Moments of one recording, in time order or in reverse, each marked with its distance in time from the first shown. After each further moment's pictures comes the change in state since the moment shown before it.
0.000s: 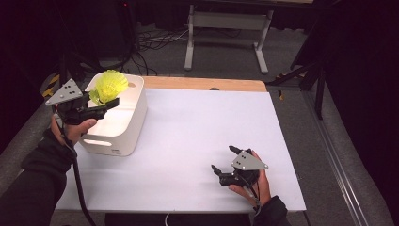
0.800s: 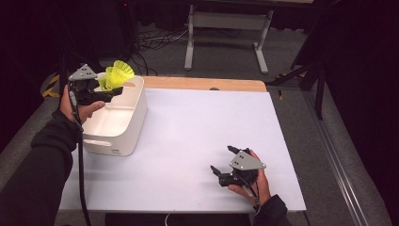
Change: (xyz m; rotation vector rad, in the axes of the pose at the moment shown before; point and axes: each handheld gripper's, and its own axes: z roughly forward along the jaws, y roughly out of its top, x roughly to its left) left arm 0.052 0.001 0.050 0.212 0.063 -0.052; right arm 0.000 0.001 0.003 0.015 0.019 -0.031
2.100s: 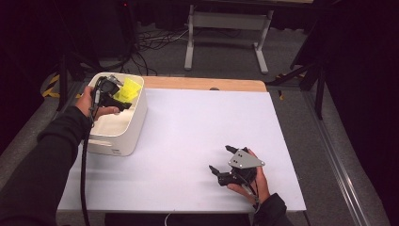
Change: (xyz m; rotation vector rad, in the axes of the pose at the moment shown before) left arm -0.004 -0.006 0.065 0.481 0.039 0.065; right arm -0.002 0.000 0.005 0.004 0.037 0.011
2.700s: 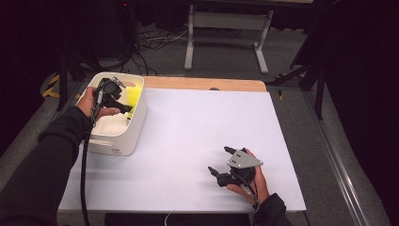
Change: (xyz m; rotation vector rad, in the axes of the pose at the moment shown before) left arm -0.001 0.000 0.002 0.032 -0.010 0.016; right arm 0.001 -0.001 0.003 0.019 0.019 0.002
